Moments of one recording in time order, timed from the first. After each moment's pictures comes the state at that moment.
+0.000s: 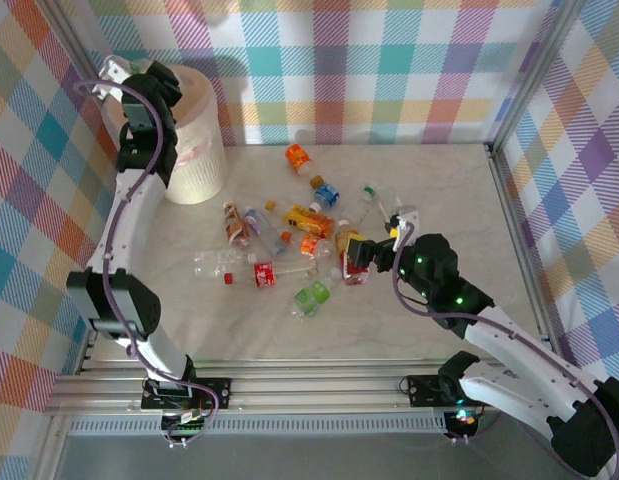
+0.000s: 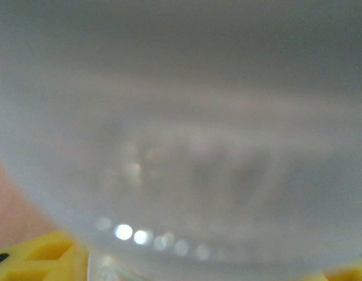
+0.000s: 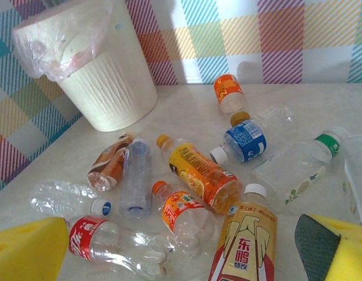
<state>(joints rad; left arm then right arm) -0.04 1.71 1.81 -0.10 -0.43 -0.68 0.66 0.84 0.62 -0.01 0.06 0.32</state>
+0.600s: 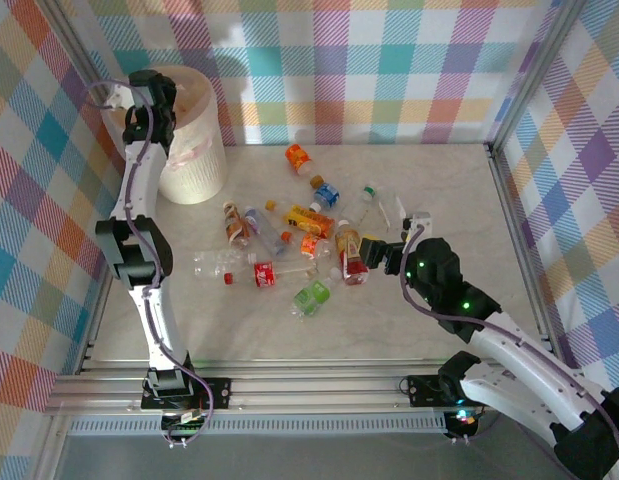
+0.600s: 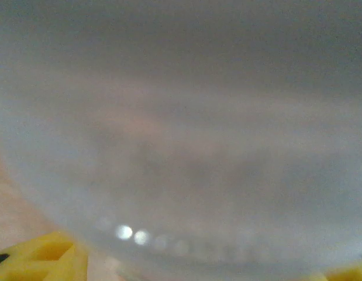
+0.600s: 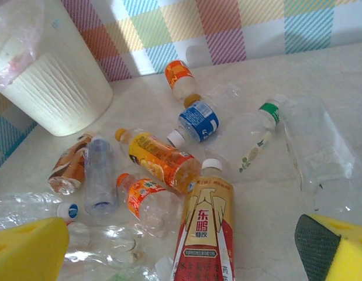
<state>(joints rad) 0.09 2.17 2.23 -0.31 -0.22 -1.11 0.66 0.80 0.62 -0.16 0.21 0.43</state>
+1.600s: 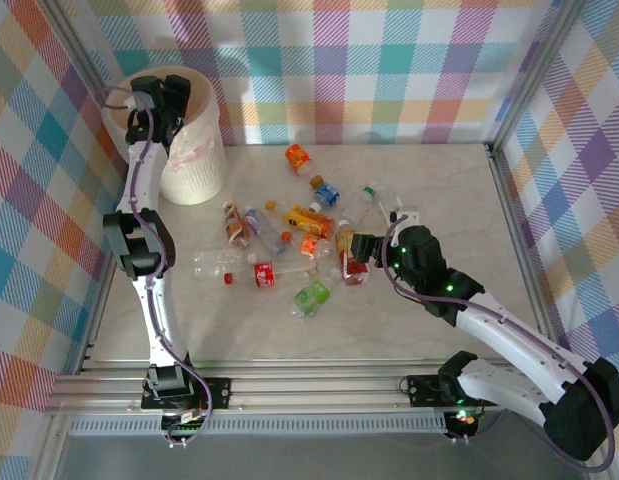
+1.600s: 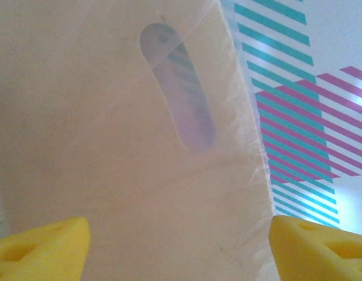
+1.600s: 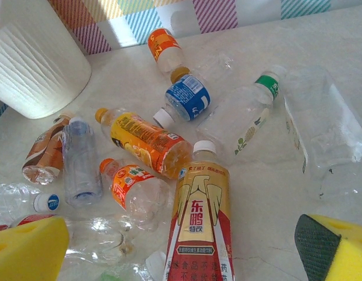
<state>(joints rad) 0.12 2.31 2.33 -0.31 0.12 -1.12 0.66 0.96 0.69 -0.18 0.21 0.46</state>
